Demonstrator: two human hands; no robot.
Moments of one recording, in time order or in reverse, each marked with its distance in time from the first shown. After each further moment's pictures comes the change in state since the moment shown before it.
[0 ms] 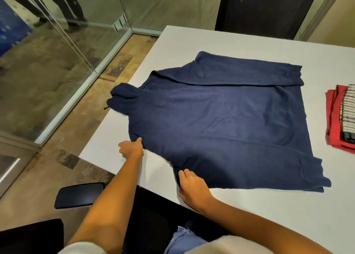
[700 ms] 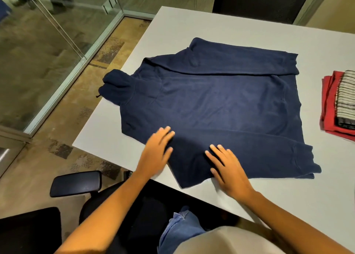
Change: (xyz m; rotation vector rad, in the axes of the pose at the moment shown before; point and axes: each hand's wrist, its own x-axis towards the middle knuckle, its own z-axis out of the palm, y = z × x) left_hand -0.053 -0.072 0.009 0.529 -0.359 1.422; right_hand -0.066 0.106 0.005 -0.041 0.289 0.029
